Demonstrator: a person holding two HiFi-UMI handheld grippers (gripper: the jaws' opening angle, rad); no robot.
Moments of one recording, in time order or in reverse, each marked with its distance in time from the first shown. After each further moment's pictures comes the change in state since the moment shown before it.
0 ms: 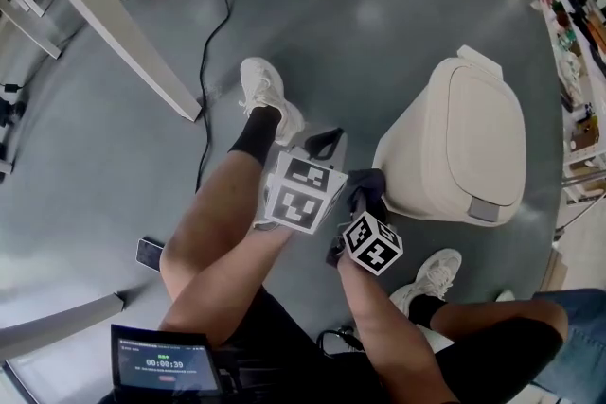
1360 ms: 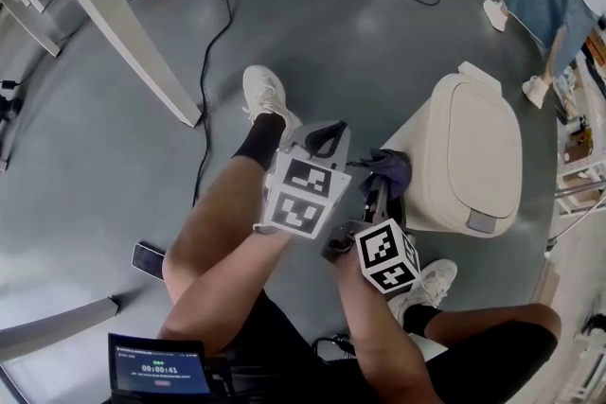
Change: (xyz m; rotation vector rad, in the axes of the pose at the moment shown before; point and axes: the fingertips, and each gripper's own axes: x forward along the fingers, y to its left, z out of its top) left arm -0.012 0.014 0.041 0.012 -0.109 0.026; right arm -0.051 0.053 0.113 0.209 -0.320 0.090
